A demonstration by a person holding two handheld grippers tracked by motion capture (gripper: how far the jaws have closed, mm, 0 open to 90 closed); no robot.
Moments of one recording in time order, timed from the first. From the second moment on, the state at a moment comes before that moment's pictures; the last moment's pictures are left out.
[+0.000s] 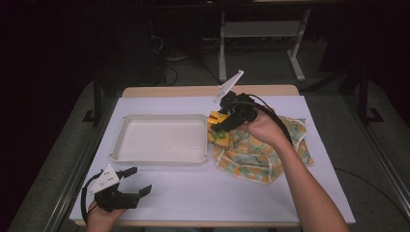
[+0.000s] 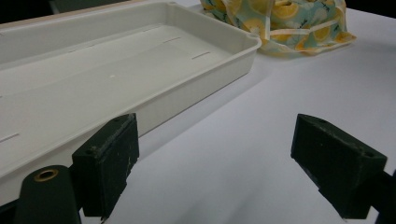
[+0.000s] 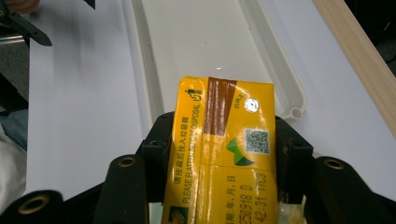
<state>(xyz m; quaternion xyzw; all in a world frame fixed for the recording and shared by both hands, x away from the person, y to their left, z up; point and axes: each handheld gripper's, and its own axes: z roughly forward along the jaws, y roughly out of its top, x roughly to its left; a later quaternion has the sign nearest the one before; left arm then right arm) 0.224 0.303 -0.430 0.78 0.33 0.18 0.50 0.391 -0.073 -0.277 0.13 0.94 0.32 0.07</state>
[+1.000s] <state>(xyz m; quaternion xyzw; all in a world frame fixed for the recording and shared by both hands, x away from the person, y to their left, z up) 0.224 0.302 -0.430 0.78 0.32 0.17 0.50 0.394 -0.043 -0.283 0.09 0.94 0.33 0.06</state>
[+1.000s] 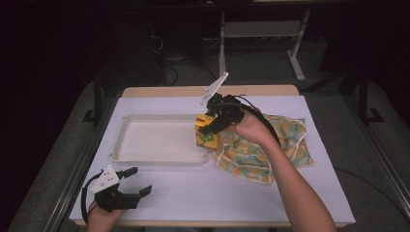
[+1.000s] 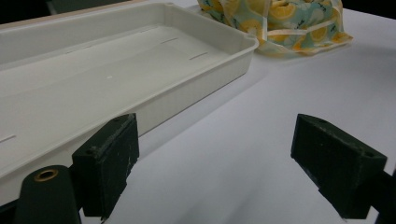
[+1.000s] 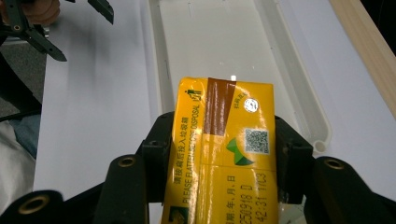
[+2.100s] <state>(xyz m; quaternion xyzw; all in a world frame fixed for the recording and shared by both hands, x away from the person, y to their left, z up) 0.224 0.302 -0.430 0.78 0.32 0.17 0.50 0.399 -0.004 -0.294 0.06 0.94 0.33 0.03</state>
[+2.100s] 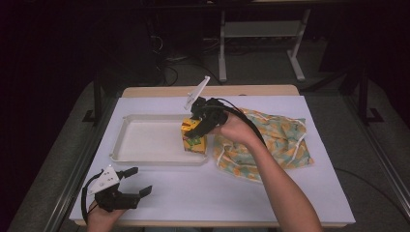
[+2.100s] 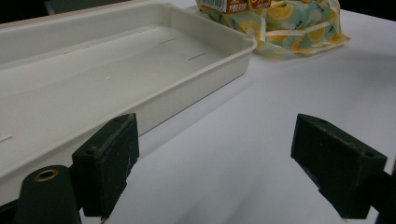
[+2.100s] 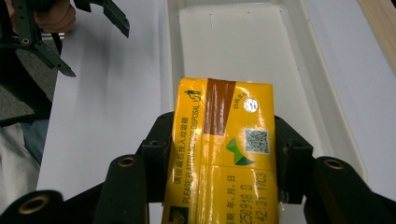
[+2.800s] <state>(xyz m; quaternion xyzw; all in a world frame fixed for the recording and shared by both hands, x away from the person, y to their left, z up) 0.224 0.303 -0.430 0.78 0.32 0.17 0.51 0.403 0.015 -0.300 0.05 0.94 0.33 0.02</state>
